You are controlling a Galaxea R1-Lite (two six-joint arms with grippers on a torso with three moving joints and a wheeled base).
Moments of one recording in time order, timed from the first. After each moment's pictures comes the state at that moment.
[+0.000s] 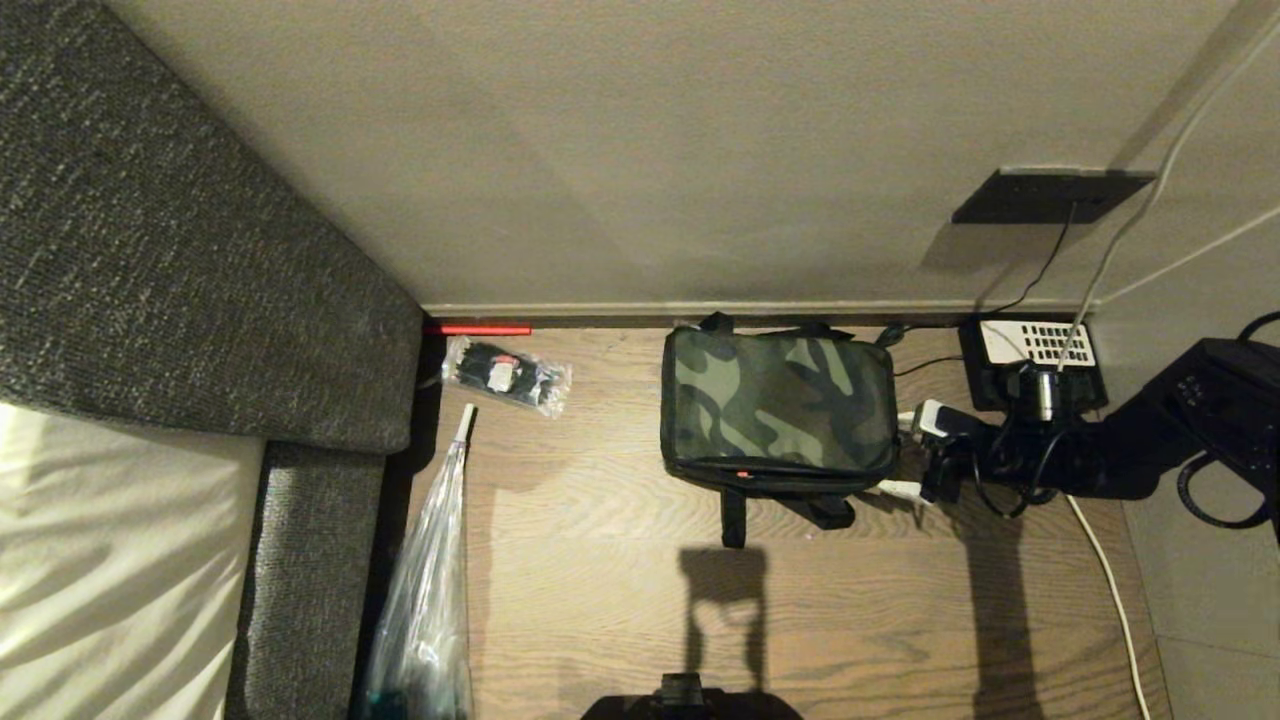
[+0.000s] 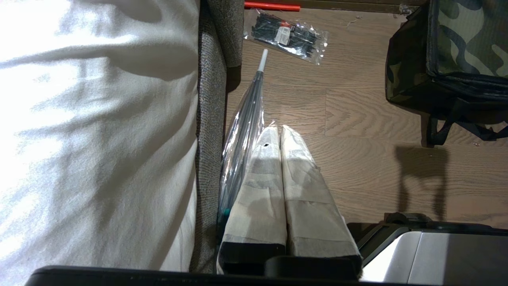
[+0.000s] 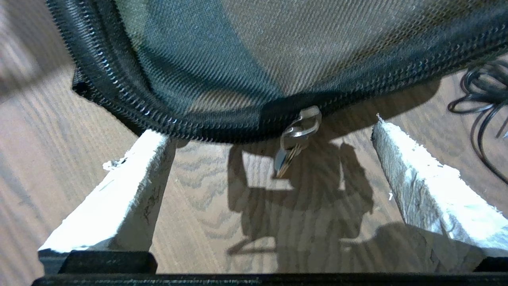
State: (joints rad) left arm 0.00 0.00 0.00 0.00 0.00 -0.01; right arm -0.15 2.47 -1.33 -0.49 0.71 -1.13
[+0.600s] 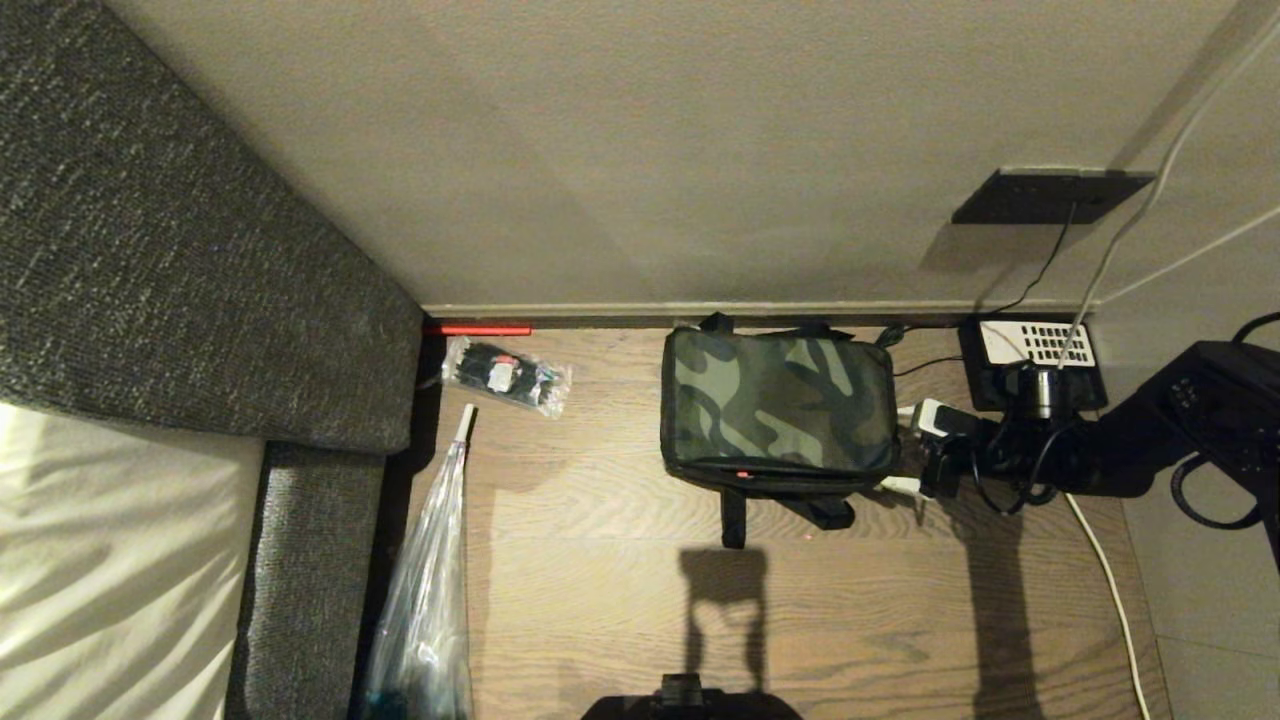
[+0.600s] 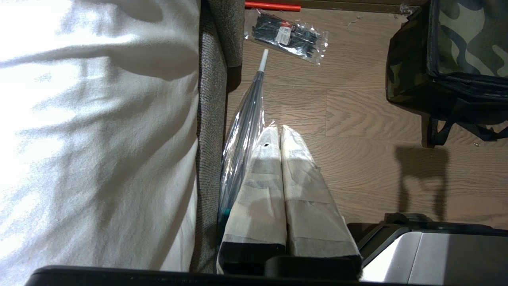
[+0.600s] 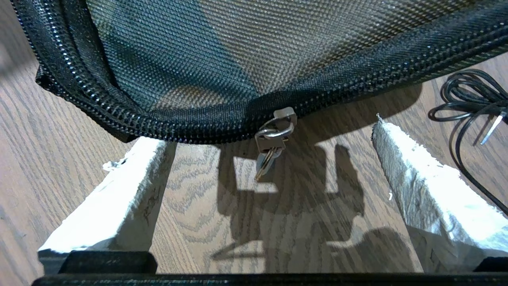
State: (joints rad) left arm 0.00 0.00 0.00 0.00 0.00 -0.01; right arm -0.16 2.50 -1.37 -0.49 0.71 -1.16
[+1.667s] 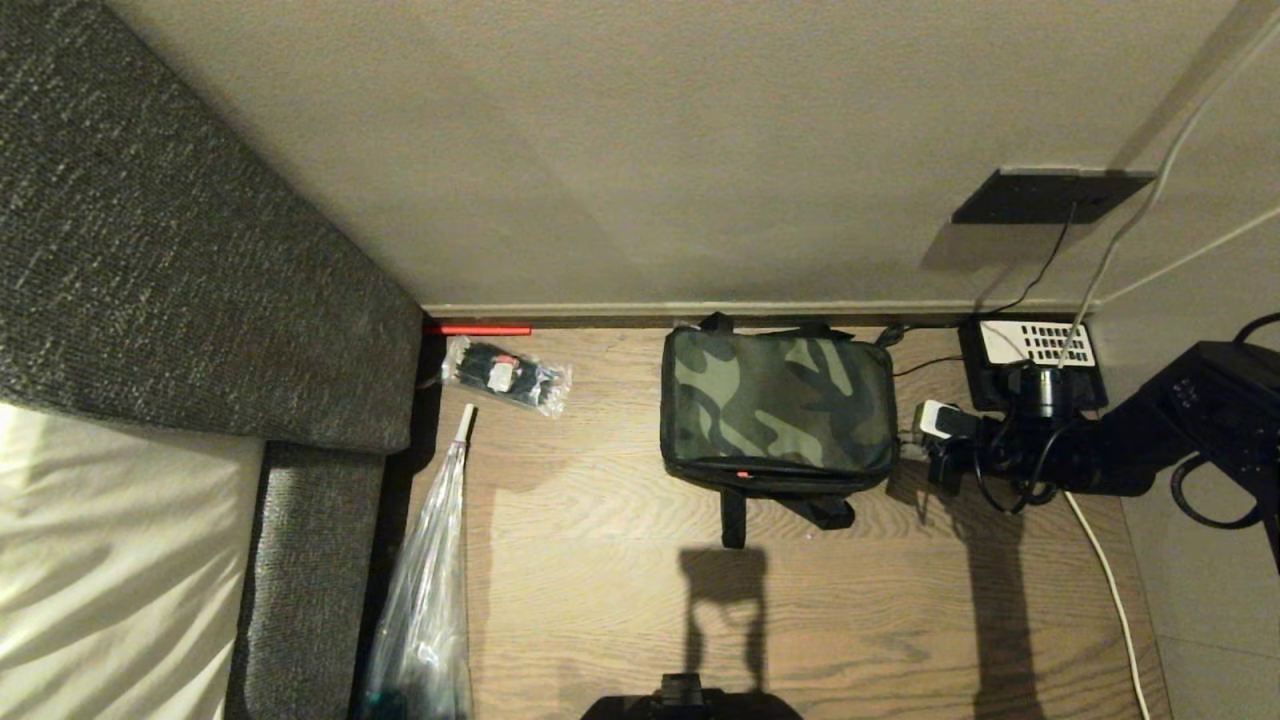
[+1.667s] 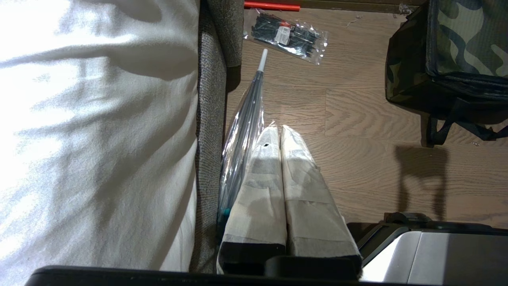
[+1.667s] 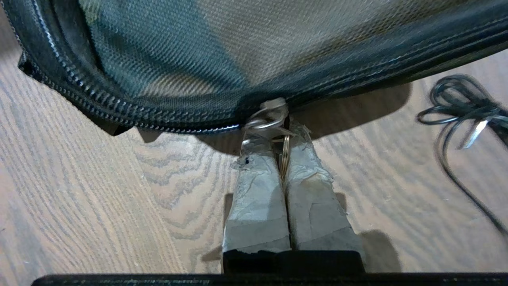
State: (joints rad) left arm 0.00 0.00 0.00 0.00 0.00 -0.01; right arm -0.16 2.50 -1.38 -0.49 0.71 -1.21
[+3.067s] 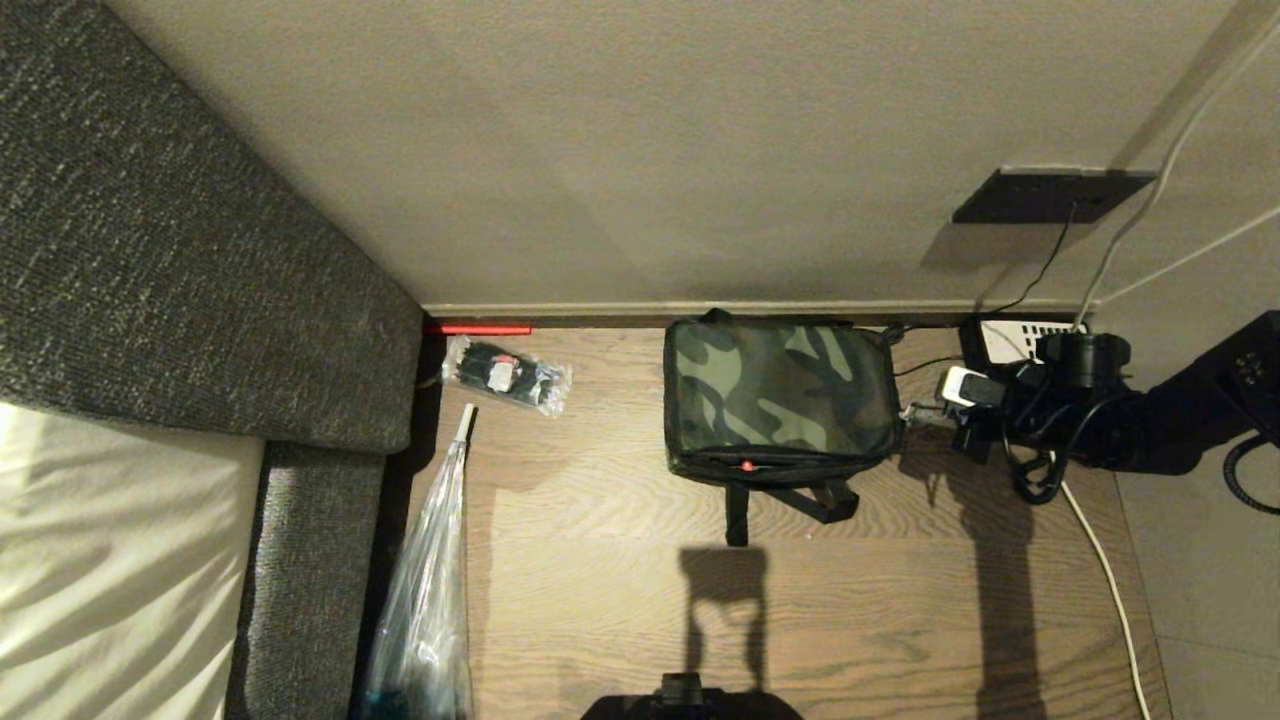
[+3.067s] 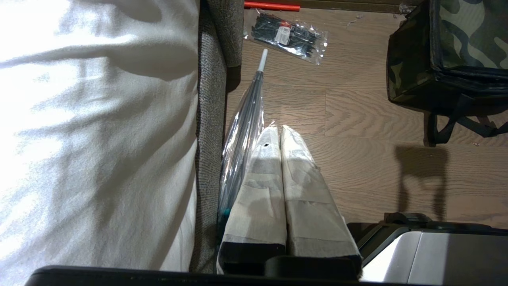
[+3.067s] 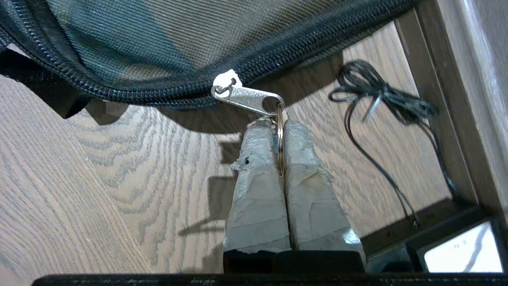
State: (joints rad) left arm 0.00 0.00 0.00 0.00 0.00 -0.01; right arm -0.19 2.37 -1.34 -0.54 0.62 -1.19
